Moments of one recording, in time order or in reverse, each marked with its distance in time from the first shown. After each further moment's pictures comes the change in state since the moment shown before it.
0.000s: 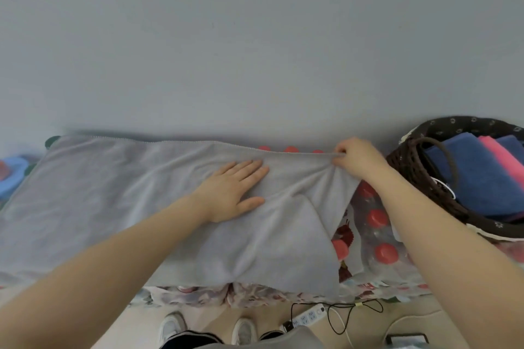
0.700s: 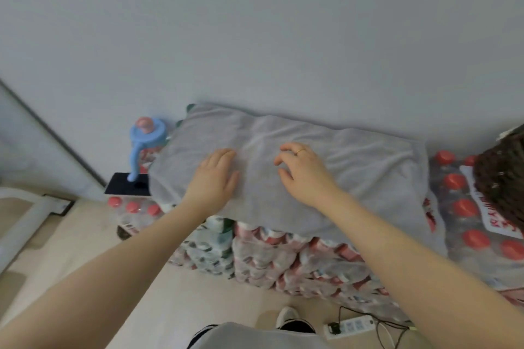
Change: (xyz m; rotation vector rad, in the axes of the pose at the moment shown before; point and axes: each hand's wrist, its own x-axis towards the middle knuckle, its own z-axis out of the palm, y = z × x) left_hand -0.200 -0.050 0.005 -0.236 0.388 -0.601; right_hand -0.133 -0.205 0.089 0.122 0.133 -0.717
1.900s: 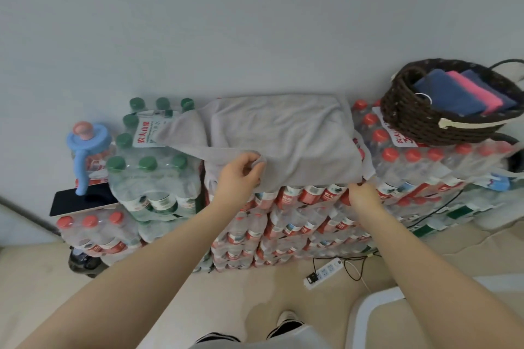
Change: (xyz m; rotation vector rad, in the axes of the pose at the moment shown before) left_hand -0.059 0.089 0.018 -0.874 -0.158 -0.004; right_hand -0.179 0.065 0.019 0.682 0.404 1.386
